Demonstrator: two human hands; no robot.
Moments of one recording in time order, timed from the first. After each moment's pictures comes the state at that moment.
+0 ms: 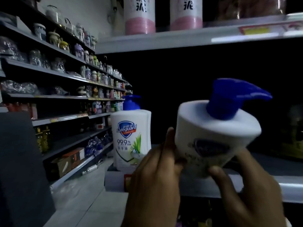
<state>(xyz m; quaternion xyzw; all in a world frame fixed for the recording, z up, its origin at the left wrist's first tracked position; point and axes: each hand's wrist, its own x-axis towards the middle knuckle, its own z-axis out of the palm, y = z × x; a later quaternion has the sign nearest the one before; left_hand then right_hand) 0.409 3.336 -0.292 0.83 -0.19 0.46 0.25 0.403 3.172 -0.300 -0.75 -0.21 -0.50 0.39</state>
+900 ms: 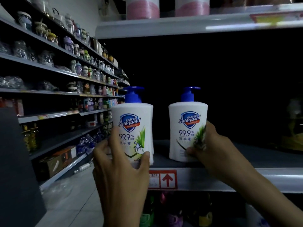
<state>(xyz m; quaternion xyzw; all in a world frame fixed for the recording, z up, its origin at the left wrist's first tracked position) 0.431 3.374 -0.311 0.79 0.11 0.50 0.34 0.469 3.192 -0.271 -0.89 -0.11 -0.25 0.35</state>
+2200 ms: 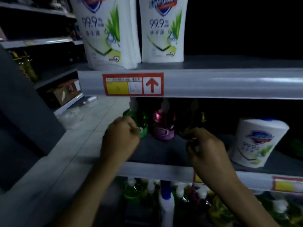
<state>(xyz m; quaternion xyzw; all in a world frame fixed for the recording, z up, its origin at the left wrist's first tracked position) 0.468 3.389 -0.456 0.93 0.04 0.26 0.24 0.453 3.165 -0.467 -0.92 -0.17 -0.18 0.31</state>
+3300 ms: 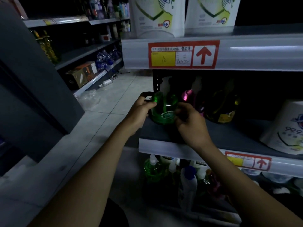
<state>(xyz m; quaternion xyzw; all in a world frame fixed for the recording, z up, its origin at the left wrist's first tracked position) 0.499 3.442 -0.475 0.76 0.01 0.08 0.64 0.500 3.268 -0.504 -0.86 -0.16 -0.12 0.47</state>
